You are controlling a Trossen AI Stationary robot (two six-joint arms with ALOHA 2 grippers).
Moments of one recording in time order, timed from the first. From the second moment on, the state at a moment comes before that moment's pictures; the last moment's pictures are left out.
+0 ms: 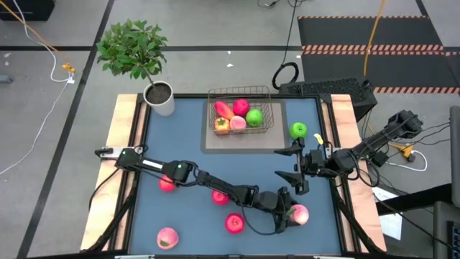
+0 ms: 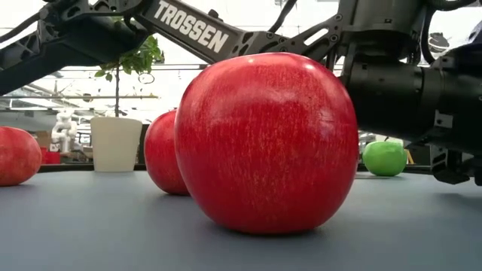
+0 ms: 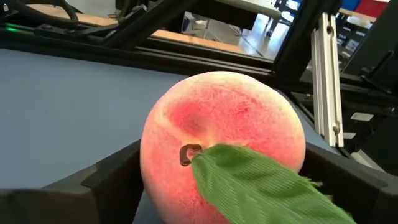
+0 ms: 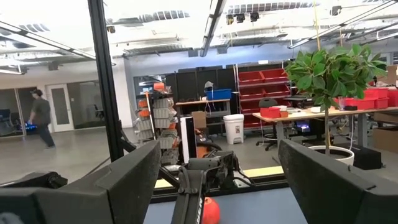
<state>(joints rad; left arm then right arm) -0.29 2.86 2.30 0.37 0.01 -0.25 0.50 0.92 0.44 0.79 0.55 0.00</state>
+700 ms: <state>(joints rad) -0.24 2.62 2.30 -0.13 -0.25 -0.09 0.61 0.92 0.44 0.86 0.55 -0.09</state>
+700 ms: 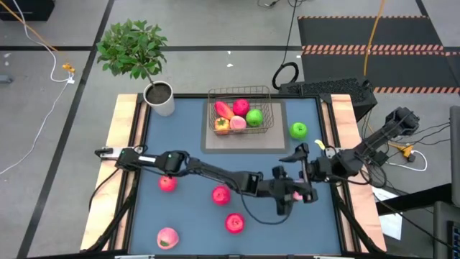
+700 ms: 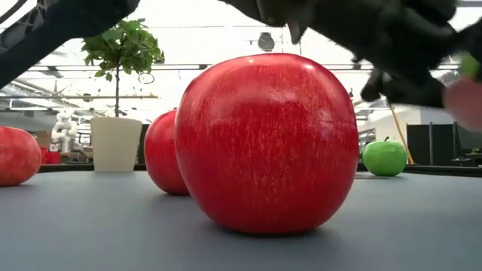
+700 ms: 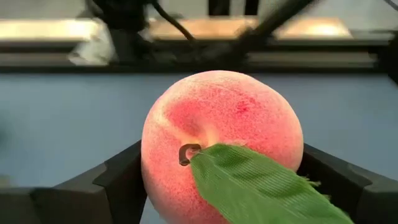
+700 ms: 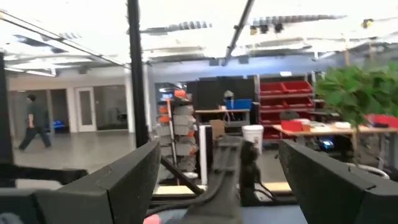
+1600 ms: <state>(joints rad) 0.14 2.27 2.30 -0.89 -0.45 -0.22 0.80 0.85 0.44 0.87 0.81 -0.30</state>
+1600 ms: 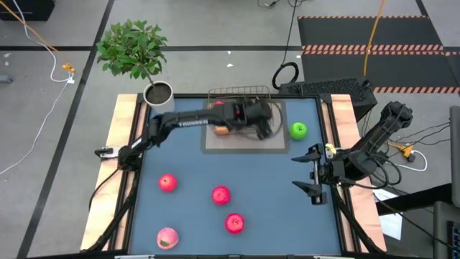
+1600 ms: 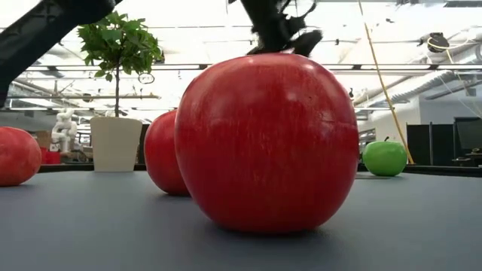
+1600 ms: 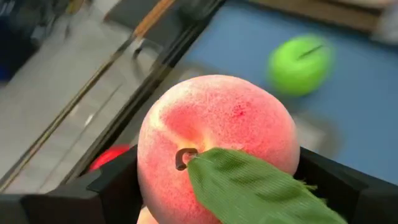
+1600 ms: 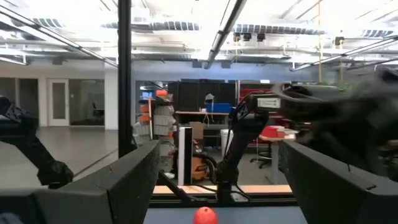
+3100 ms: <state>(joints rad) 0.22 2.14 2.06 -0.44 -0.26 -0.07 0.89 0.82 0.44 0.84 1.05 -0.35</state>
